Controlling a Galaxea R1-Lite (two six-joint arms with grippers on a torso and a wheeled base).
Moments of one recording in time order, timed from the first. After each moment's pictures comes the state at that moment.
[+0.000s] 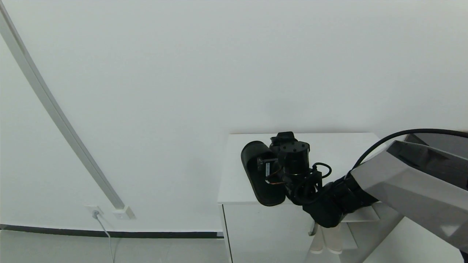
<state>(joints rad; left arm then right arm) 0.00 0.00 0.00 0.01 0.01 0.00 0.69 2.27 -1.22 -0.87 -0.50 0.13</state>
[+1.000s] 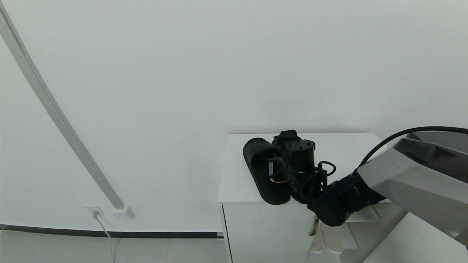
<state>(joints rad) 0.00 0.00 0.00 0.01 0.01 0.00 0.68 2.24 -1.19 -0.89 -0.47 0.11</state>
